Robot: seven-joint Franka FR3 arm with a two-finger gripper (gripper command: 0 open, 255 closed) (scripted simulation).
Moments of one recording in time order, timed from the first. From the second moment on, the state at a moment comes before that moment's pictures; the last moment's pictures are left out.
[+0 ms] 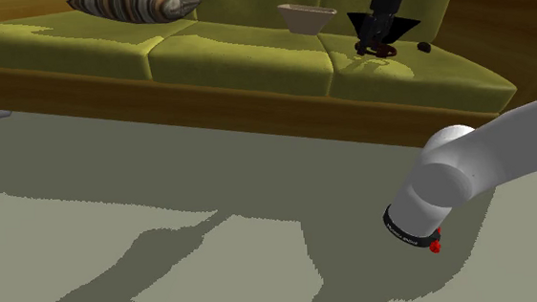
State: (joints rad) arm -0.06 -0.66 -0.42 -2.17 -0.25 1.62 -0.30
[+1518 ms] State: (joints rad) arm -0.03 -0.60 -0.41 -1.96 -0.23 1.47 -0.31
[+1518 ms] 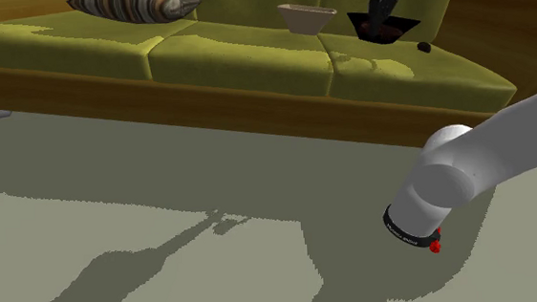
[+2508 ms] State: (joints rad) arm -0.01 -0.49 -0.41 -1.66 -0.20 1.28 -0.34
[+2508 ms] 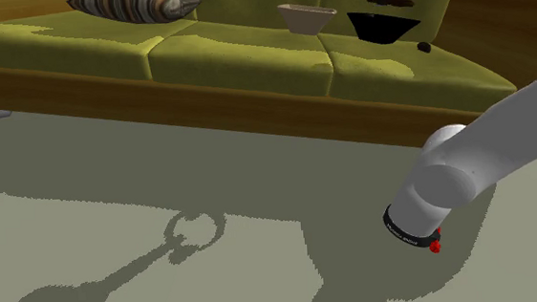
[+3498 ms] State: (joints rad) arm -0.07 0.02 -0.78 -1.15 0.04 1.23 -0.73
